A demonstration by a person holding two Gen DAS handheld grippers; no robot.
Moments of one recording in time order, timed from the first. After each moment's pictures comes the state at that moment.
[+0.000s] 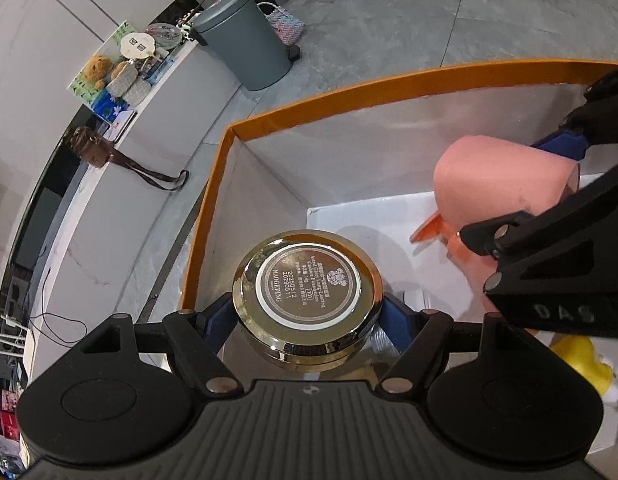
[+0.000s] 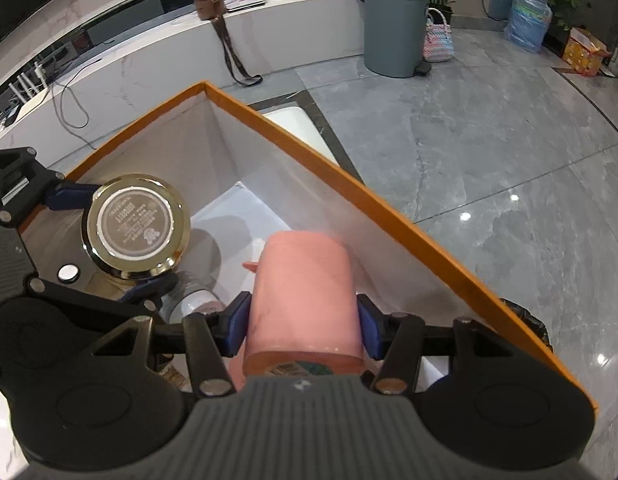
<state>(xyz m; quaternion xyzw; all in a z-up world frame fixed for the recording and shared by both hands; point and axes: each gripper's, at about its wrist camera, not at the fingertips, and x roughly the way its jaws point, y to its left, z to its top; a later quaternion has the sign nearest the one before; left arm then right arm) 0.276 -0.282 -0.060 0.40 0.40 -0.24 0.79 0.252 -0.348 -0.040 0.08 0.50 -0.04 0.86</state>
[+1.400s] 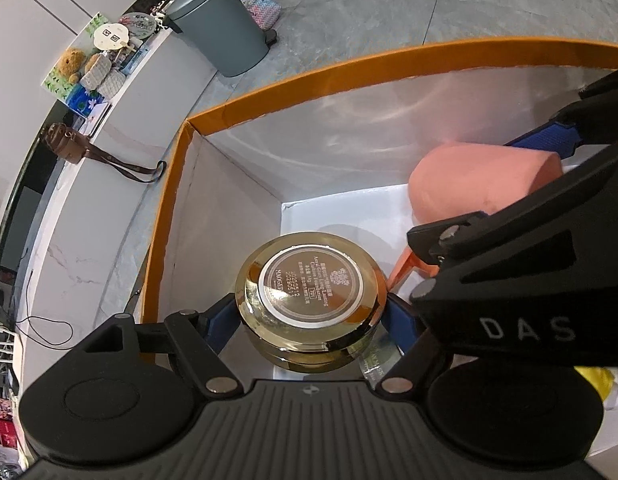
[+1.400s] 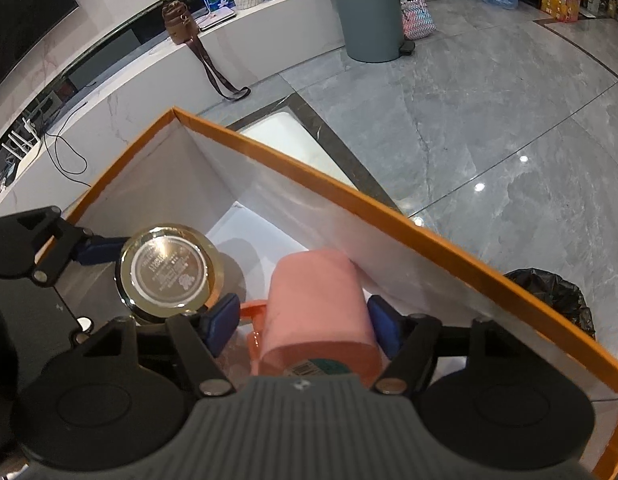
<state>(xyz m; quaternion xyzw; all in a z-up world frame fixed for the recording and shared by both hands) 0.287 -0.290 -0.078 0.41 0.43 -0.27 0.76 0.266 -0.365 -0.049 0.18 0.49 -0.05 0.85</state>
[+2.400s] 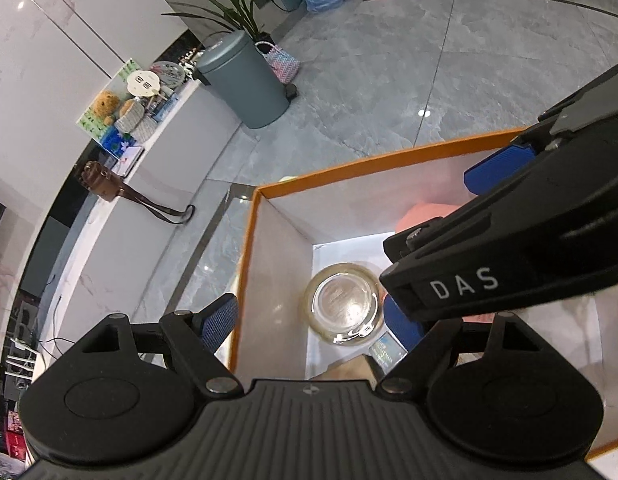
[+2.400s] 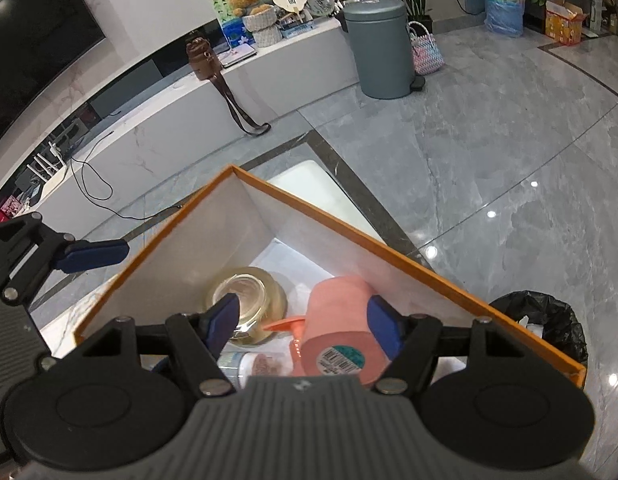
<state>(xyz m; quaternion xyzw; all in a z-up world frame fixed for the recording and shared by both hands) 0.248 -0.271 0.000 0.40 0.36 -0.27 0.80 0.236 -0.358 0.011 0.19 0.45 -0.04 0.88</state>
